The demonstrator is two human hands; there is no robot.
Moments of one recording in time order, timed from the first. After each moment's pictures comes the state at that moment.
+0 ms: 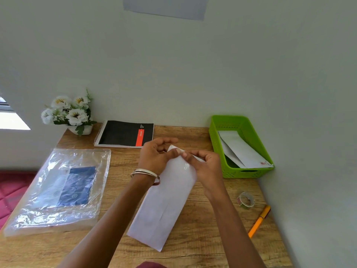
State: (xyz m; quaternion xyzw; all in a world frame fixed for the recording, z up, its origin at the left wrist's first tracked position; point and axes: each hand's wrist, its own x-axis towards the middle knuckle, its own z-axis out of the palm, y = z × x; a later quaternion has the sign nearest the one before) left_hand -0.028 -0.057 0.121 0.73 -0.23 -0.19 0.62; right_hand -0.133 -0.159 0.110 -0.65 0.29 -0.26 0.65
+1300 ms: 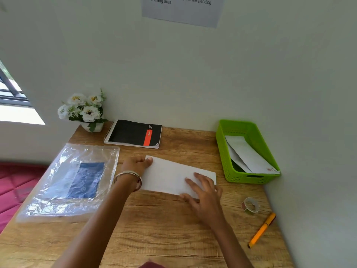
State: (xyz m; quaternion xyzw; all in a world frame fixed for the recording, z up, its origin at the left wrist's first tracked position) left_hand 0.013 -0.013 0.063 0.78 0.02 -0.26 0.56; right_hand -0.173 -0.160 -0.004 -0.96 0.22 -0.12 0.16
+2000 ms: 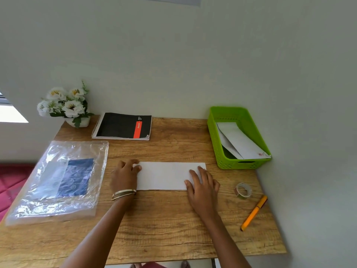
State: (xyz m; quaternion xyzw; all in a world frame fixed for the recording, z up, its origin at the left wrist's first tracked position) left_hand 0.001 -0.003 -0.017 0.95 -0.14 -0.03 0.29; right_hand -0.177 -0.166 -0.042 -0.93 0.34 -0.11 0.09
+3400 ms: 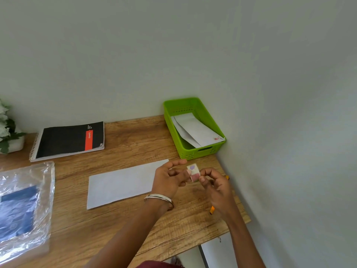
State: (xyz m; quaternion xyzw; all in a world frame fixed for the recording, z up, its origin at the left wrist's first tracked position) left_hand -0.148 -0.127 0.069 0.61 -0.18 -0.44 0.63; right_hand -0.287 -0.203 0.042 -0.69 0.30 -0.31 0.58
